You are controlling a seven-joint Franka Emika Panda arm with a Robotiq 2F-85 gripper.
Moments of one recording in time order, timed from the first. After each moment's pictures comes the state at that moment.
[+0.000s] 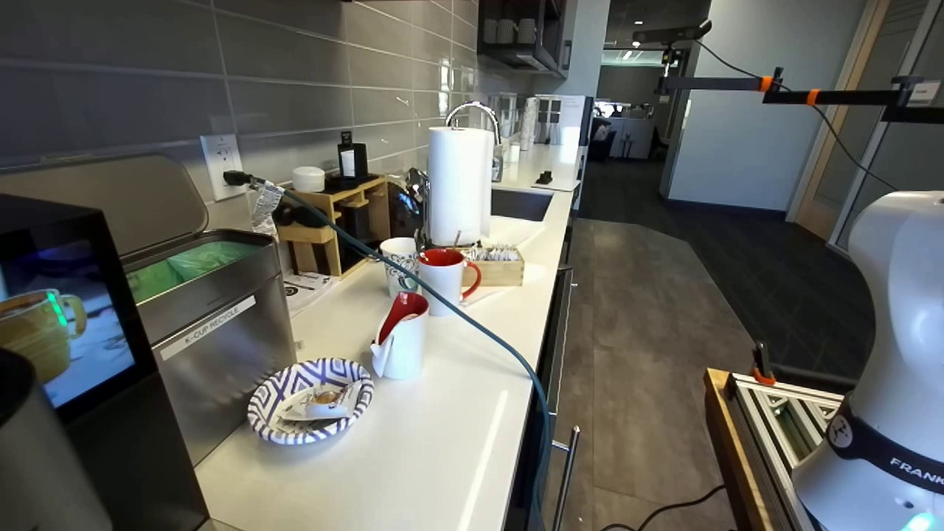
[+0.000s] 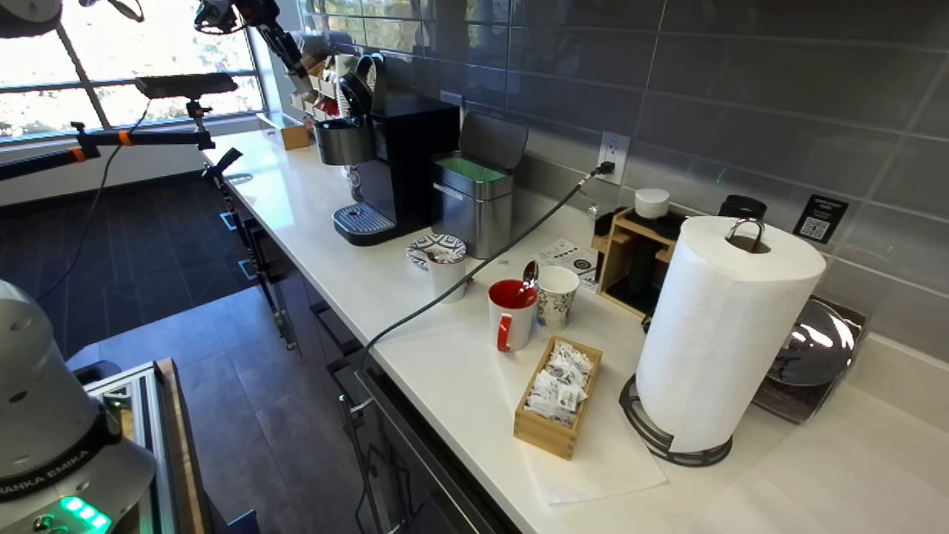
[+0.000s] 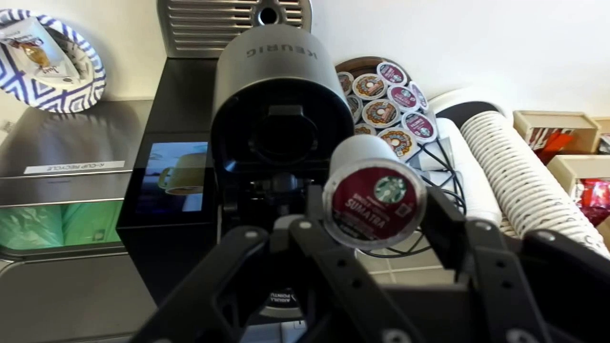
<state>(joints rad) 0.48 0.19 0.36 -1.45 -0.34 2.04 0.85</state>
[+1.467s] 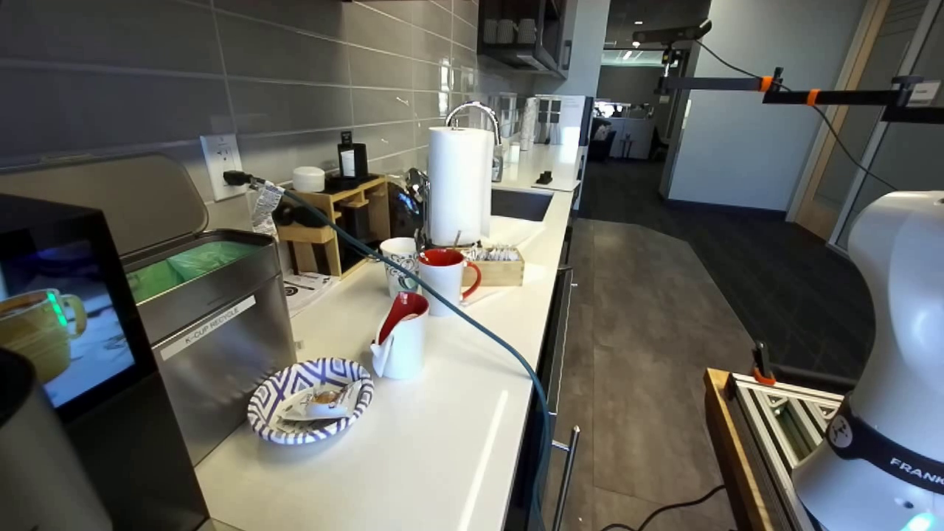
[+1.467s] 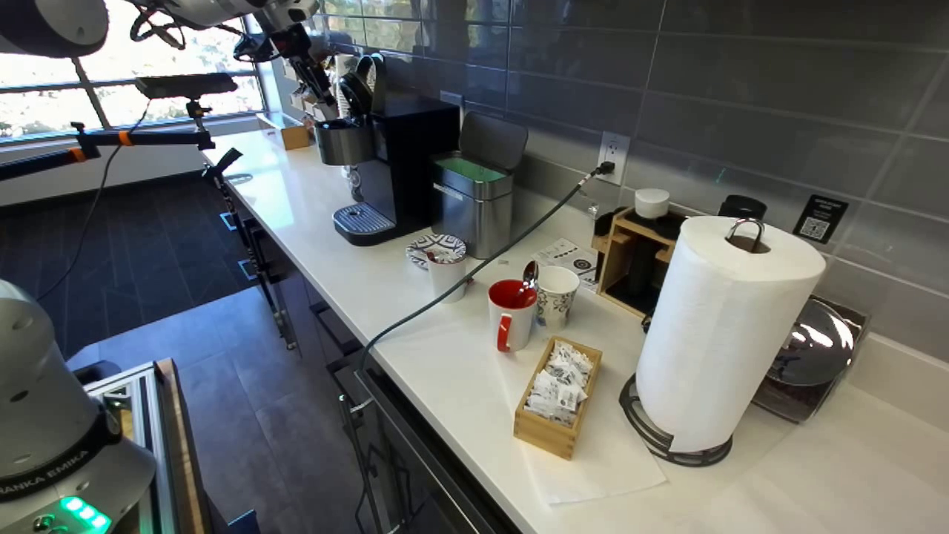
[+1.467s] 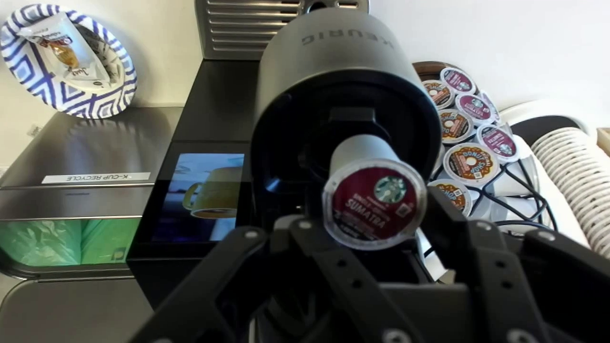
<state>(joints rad) 0.49 0.30 0.30 -1.41 -0.38 2.04 0.82</state>
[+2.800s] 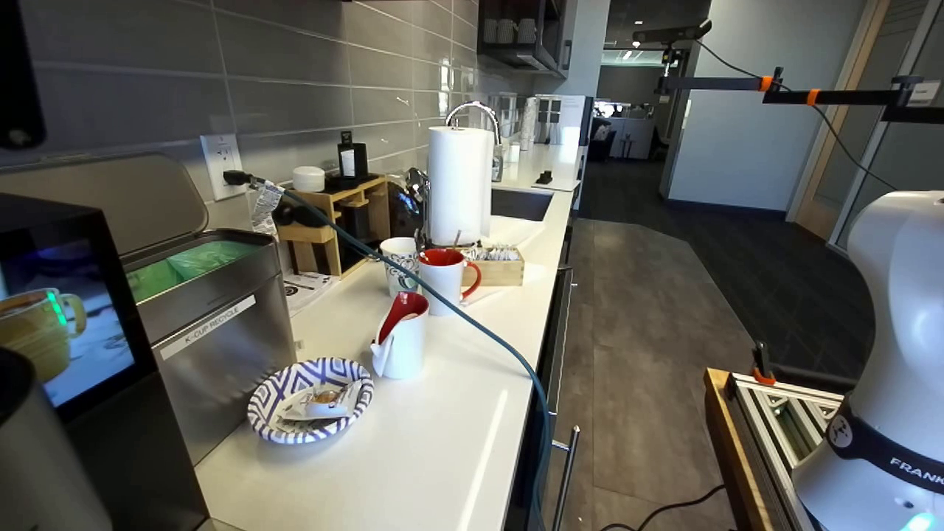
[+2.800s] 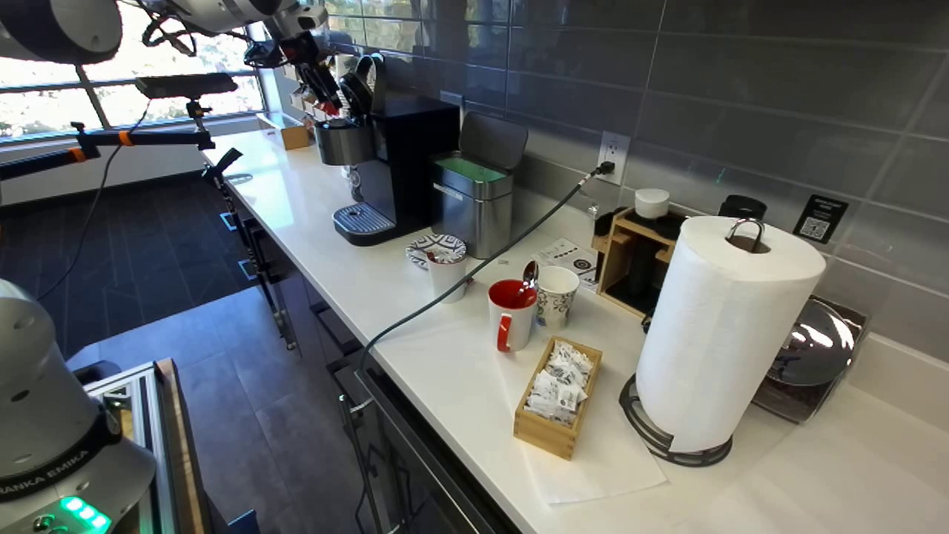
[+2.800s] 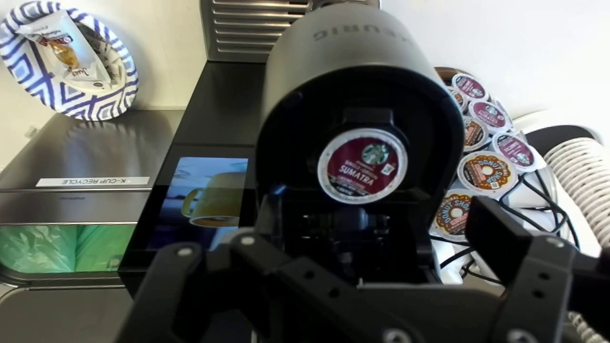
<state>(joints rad) 0.50 0.34 0.27 -1.39 -0.37 2.03 0.79</state>
